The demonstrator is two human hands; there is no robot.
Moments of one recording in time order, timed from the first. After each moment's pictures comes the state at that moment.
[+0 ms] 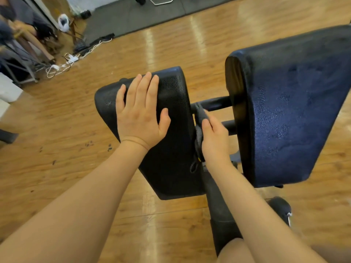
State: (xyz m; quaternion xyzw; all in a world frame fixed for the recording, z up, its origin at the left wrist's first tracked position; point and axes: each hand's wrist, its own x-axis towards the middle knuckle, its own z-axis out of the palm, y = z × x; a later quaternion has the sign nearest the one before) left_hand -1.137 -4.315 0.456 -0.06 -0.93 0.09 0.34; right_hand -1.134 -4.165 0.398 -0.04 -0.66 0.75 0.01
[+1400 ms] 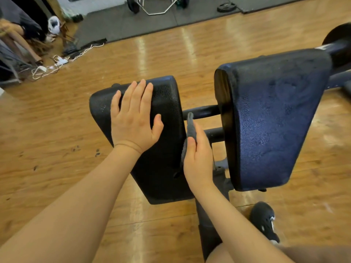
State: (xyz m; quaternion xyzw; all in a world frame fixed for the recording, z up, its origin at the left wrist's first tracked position) left_hand -1.137 -4.315 0.457 -0.05 -0.94 0.09 0.33; right_hand -1.102 -4.174 0.387 0.04 -0.75 0.66 0.11
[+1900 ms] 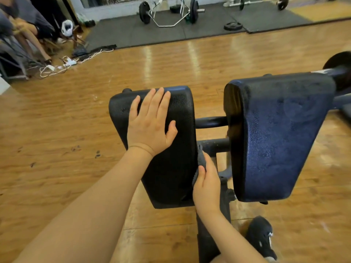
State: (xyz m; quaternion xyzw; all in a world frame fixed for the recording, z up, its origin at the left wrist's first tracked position) left_hand -1.136 -4.316 0.457 -0.06 -0.95 0.06 0.31; right_hand -1.069 -4.169 0.359 0.01 -0.79 0.61 0.09
